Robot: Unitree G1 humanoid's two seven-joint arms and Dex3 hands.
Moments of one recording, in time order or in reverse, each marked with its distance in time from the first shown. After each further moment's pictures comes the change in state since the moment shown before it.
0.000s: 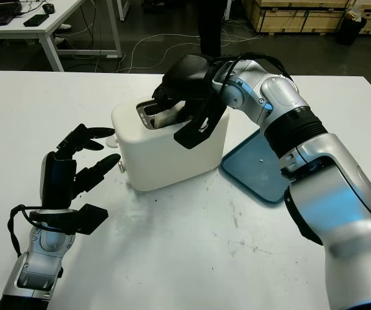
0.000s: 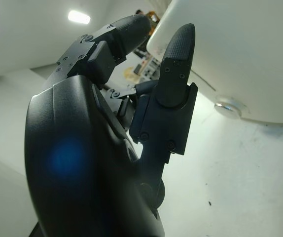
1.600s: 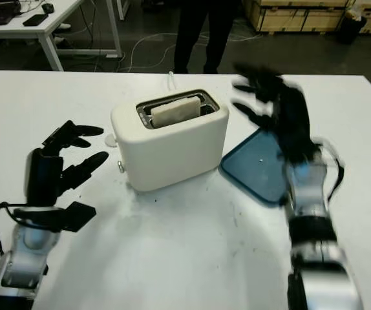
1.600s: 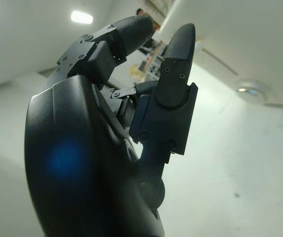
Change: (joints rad) left arm -0.009 0.133 0.080 -0.051 -0.008 0.017 -0.077; right arm 0.880 0.188 -0.750 -0.310 1.061 0.043 -0.184
